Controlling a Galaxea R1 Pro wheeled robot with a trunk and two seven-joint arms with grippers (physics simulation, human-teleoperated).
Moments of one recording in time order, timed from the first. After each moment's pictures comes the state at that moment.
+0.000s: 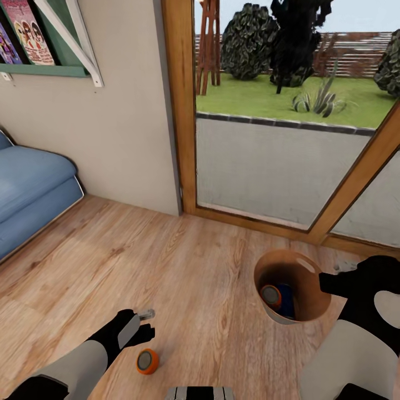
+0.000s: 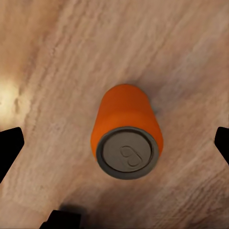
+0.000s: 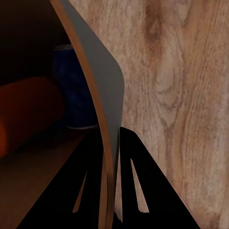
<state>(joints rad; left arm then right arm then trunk) -0.73 0.00 -0.27 -0.30 0.57 0.57 0.29 -0.77 0.12 -0.79 -1.58 1.76 1.04 1.53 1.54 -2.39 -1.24</state>
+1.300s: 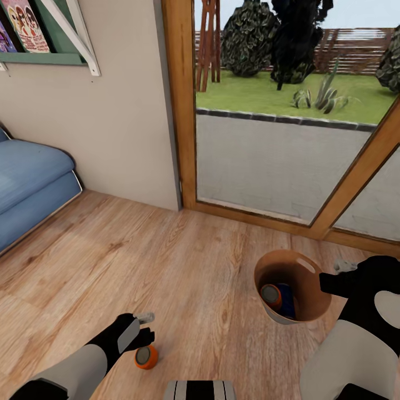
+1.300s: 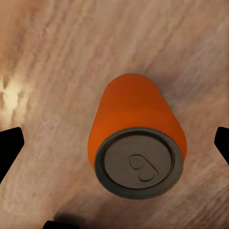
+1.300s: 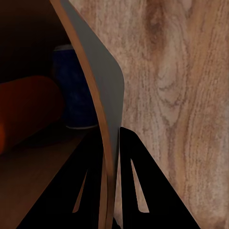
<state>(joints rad) -0.72 -0.01 -0.27 -0.29 0.57 0.55 0.29 -0.77 0.12 -0.79 -1.58 1.76 1.04 1.53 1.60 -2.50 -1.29</state>
